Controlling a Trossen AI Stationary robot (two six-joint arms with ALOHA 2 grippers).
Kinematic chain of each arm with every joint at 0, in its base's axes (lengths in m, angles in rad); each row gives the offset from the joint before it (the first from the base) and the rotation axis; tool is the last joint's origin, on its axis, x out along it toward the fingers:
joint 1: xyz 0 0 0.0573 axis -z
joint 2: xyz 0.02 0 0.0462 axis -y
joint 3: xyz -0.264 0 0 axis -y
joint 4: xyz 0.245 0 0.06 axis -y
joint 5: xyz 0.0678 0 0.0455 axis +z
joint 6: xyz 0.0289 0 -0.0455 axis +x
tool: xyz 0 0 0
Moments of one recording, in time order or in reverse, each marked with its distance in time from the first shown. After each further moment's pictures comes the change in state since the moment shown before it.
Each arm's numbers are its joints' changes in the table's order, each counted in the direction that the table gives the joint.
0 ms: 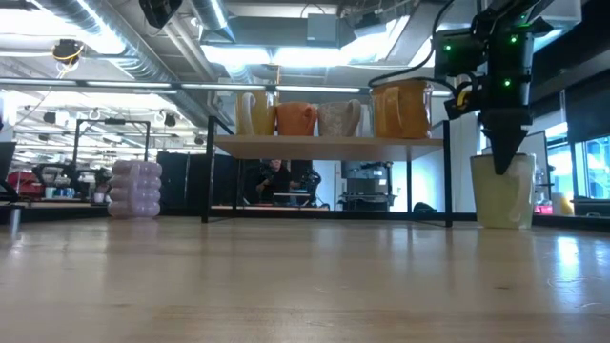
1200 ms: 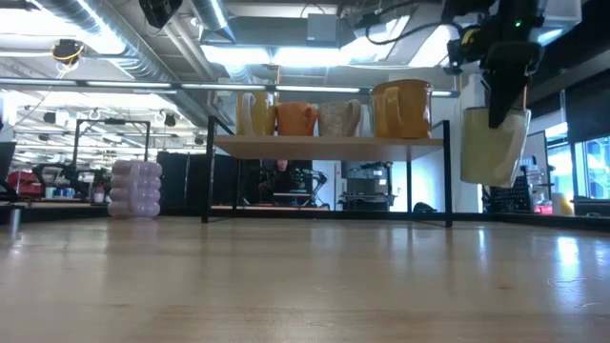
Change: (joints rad) left arm 0.000 0.000 0.000 0.000 0.000 0.000; right arm -0.186 0.089 0.197 -0.177 0.010 0.112
